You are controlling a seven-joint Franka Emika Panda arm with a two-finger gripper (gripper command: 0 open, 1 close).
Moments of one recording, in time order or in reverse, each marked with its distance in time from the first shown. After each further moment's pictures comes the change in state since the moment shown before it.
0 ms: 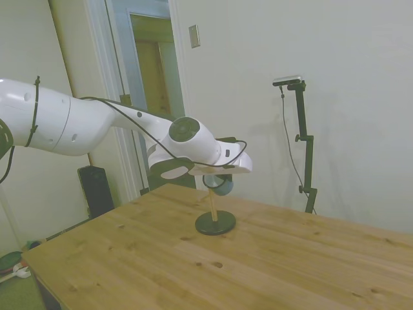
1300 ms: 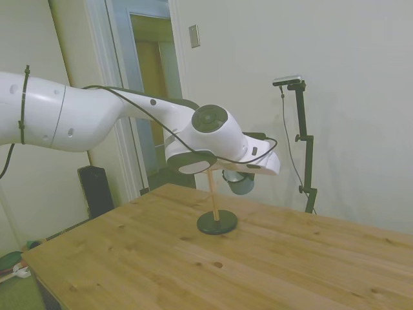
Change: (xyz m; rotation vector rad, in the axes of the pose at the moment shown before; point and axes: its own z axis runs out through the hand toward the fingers) arm 0.040 0.071 -0.048 -0.019 -0.004 0.163
